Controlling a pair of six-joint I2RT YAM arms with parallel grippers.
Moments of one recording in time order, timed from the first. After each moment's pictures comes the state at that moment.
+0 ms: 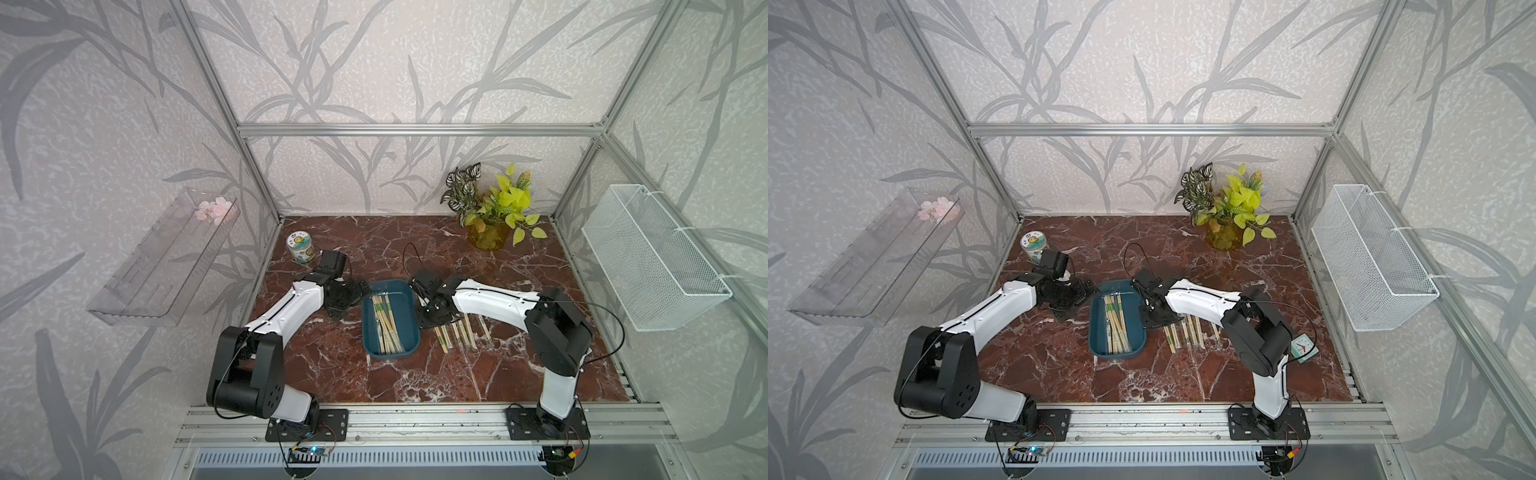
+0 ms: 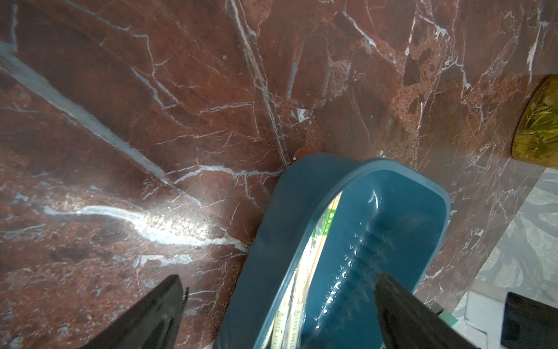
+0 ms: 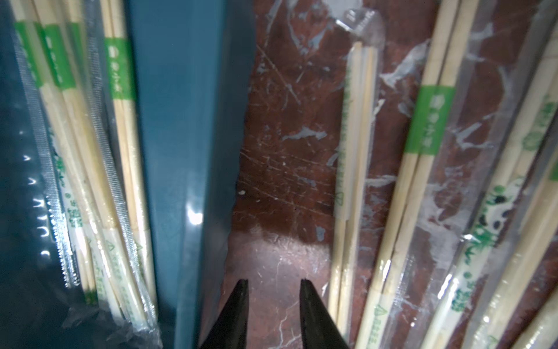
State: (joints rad) left arm -0.19 1.47 0.94 -0.65 0.28 -0.80; right arm 0.84 1.89 1.31 -0.72 -0.05 0.56
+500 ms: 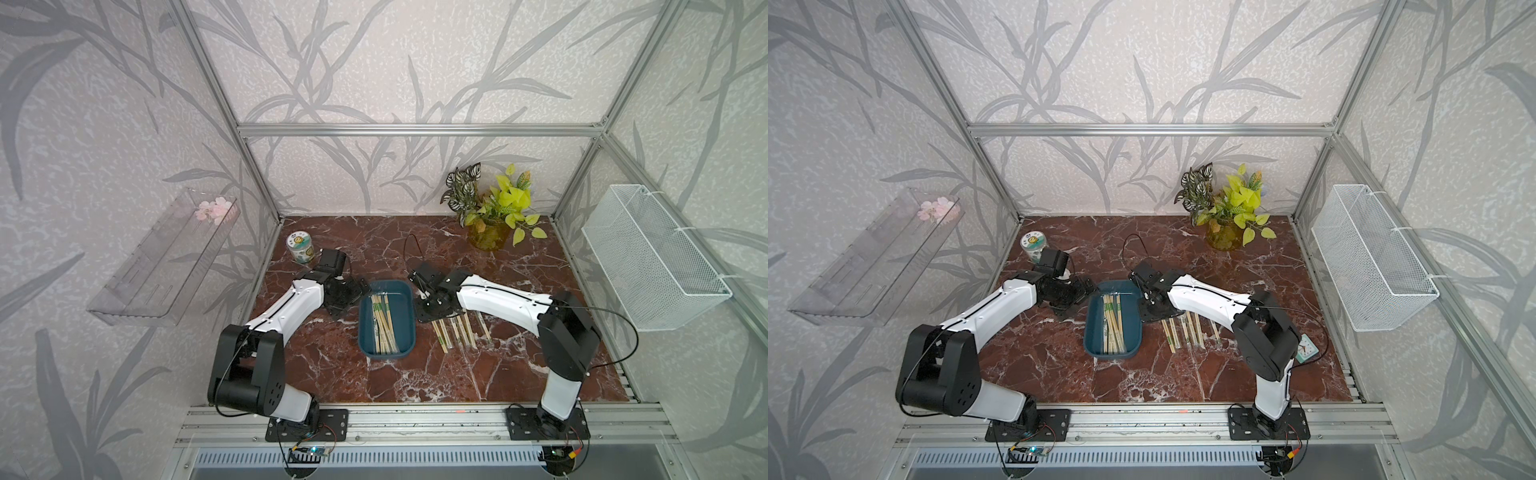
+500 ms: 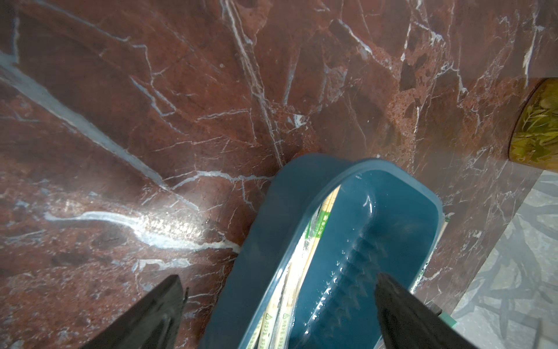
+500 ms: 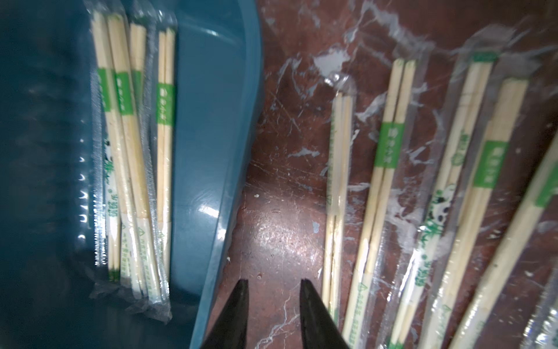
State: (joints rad) left arm -0.17 1.48 0.97 -0.65 0.28 -0.80; right arm 0.83 1.83 1.37 -0.78 0.00 0.55
